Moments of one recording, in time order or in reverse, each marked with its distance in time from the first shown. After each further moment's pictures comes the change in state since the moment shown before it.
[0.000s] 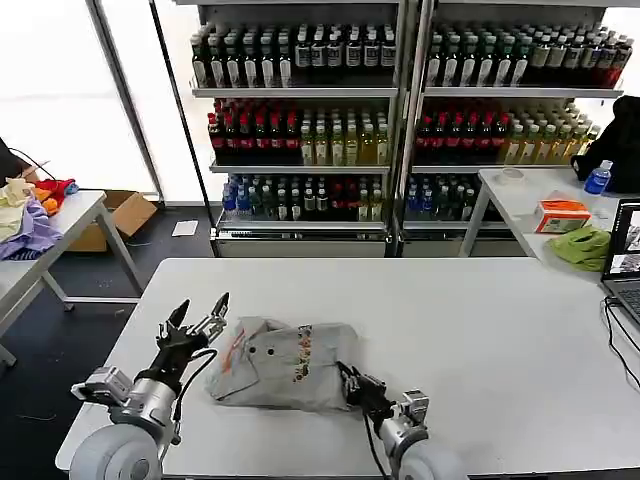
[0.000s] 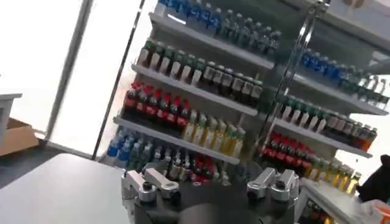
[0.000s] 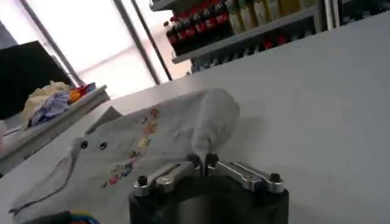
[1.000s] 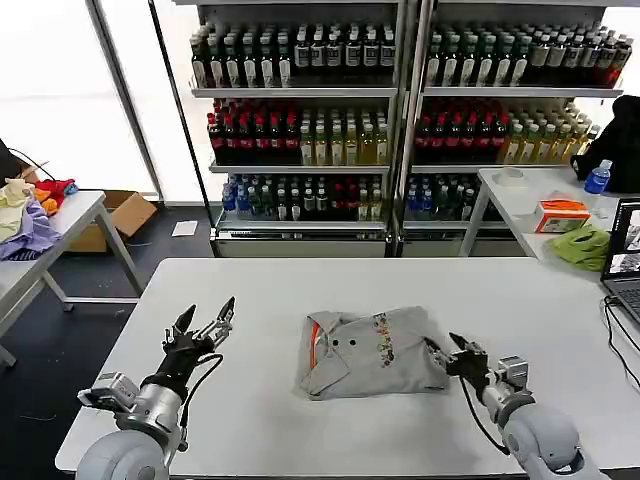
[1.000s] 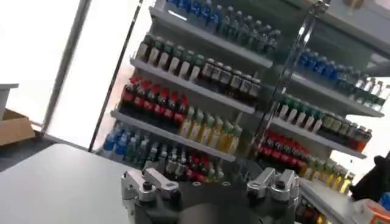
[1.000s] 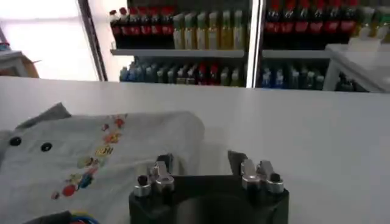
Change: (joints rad) left arm 0.023 -0.036 0.014 -0.018 0.007 0.008 0.005; right arm -0.013 -0.224 0.345 0.006 -0.116 -0.112 -0.144
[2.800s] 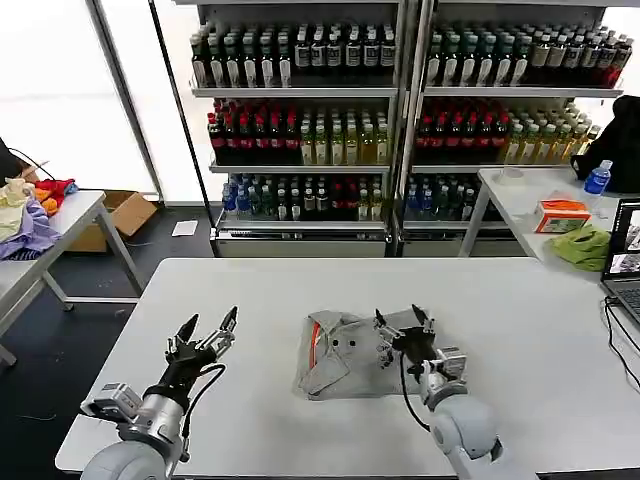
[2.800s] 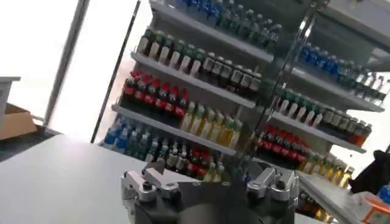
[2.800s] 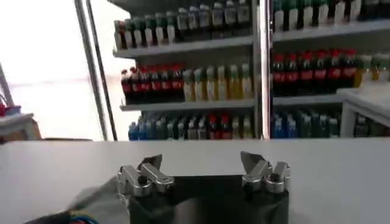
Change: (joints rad) left arm 0.043 -0.016 -0.003 0.003 0.029 -0.018 0.029; right arm 0.110 0.201 -0.192 -0.006 -0.119 0.186 0.173
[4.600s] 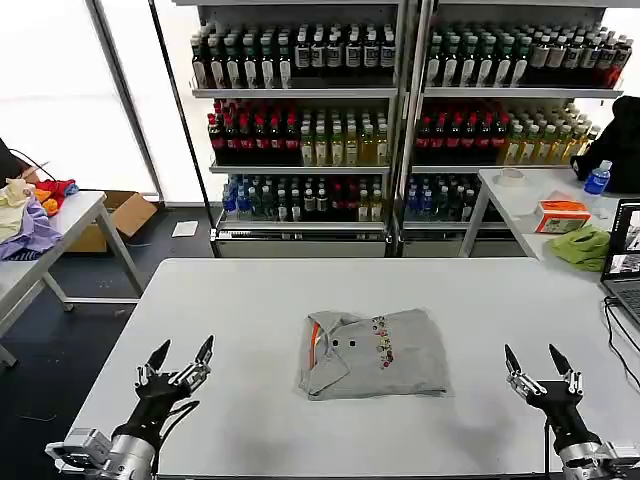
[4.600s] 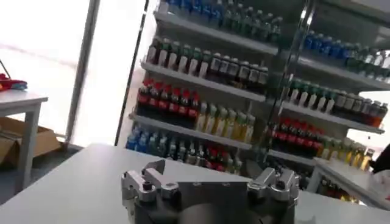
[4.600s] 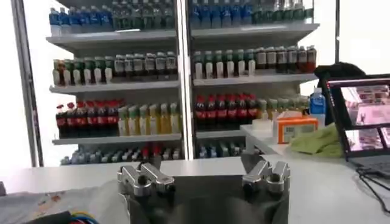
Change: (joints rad) left arm 0.199 0.021 -0.107 -0.031 0.079 -0.121 0.101; right arm -0.499 -0.038 0.559 0.101 0.117 0.314 -0.235
